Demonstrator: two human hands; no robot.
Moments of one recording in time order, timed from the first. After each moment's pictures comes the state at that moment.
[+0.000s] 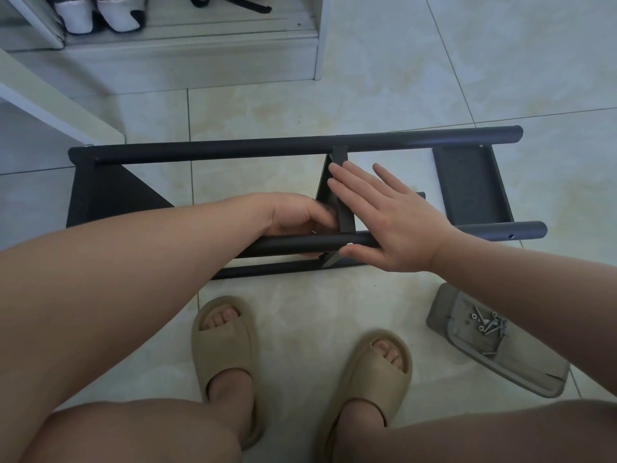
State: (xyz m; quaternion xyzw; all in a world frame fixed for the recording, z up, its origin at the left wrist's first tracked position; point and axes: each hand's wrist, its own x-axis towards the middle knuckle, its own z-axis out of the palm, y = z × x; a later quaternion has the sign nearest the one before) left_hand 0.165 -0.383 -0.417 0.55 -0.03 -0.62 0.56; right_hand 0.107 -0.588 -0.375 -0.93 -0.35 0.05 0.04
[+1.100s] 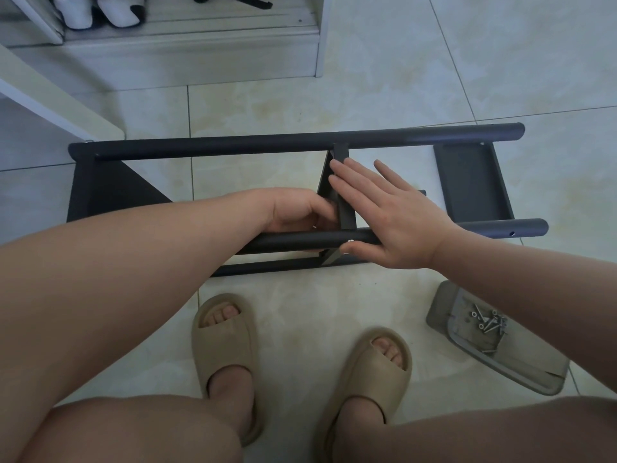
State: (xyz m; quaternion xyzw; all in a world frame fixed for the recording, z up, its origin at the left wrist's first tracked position) left_hand 0.168 -0.383 -0.419 0.56 -0.03 -0.62 0.55; right_hand 0.107 -0.588 -0.375 -0.93 -0.35 0.05 0.04
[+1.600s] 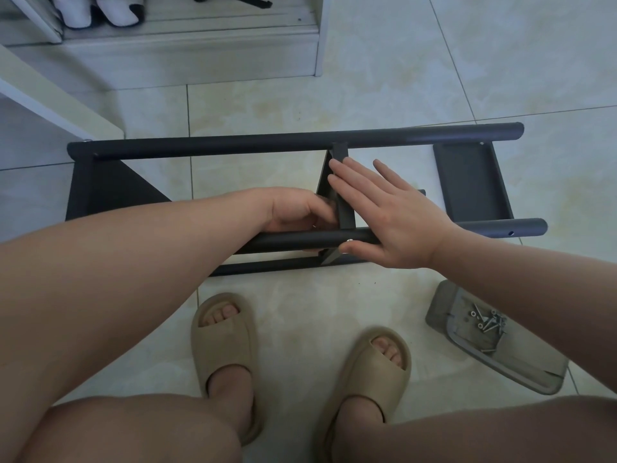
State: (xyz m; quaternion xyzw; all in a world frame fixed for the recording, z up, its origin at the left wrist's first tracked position) left_hand 0.168 -0.383 -0.418 0.55 -0.04 -0.62 0.56; right_hand 0.107 -0.588 -0.374 -0.93 -0.35 0.05 0.04
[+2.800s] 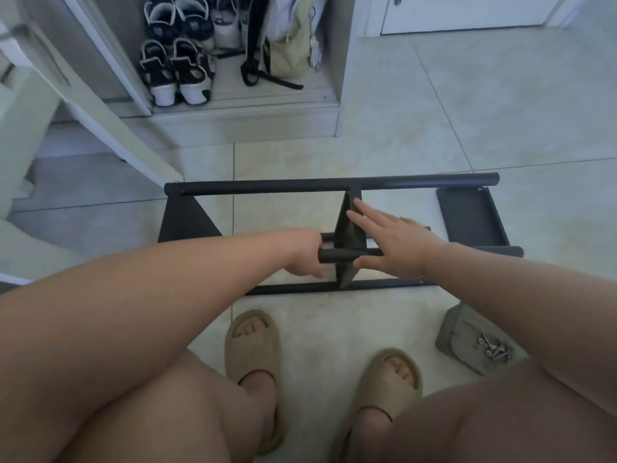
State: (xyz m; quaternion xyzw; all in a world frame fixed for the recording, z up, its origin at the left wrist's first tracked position) left_hand 0.109 -0.359 -0.325 0.90 -0.14 -0.41 0.05; right_hand 0.098 -0.568 -0.339 -0.94 -0.22 0.25 0.03
